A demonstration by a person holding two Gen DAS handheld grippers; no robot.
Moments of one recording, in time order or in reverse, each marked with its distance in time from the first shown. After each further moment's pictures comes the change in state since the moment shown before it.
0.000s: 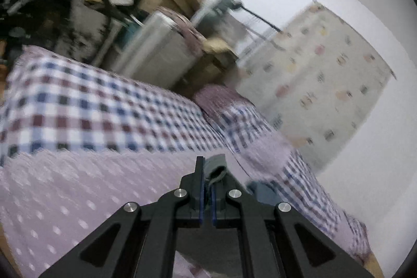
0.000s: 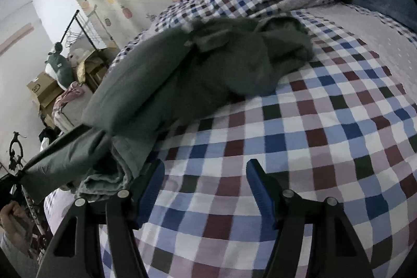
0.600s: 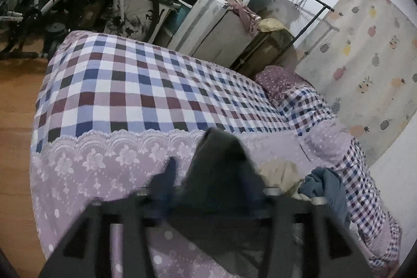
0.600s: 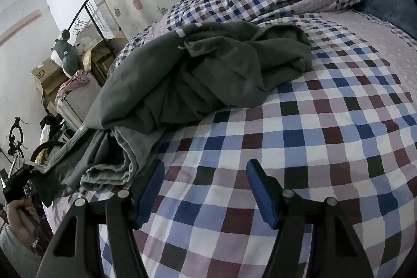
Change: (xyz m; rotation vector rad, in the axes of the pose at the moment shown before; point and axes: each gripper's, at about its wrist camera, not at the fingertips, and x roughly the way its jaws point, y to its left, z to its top) left arm 0.047 0.034 -0.036 0.012 0.127 0.325; right arm 0.005 0.023 -0.012 -0.060 0.019 0.008
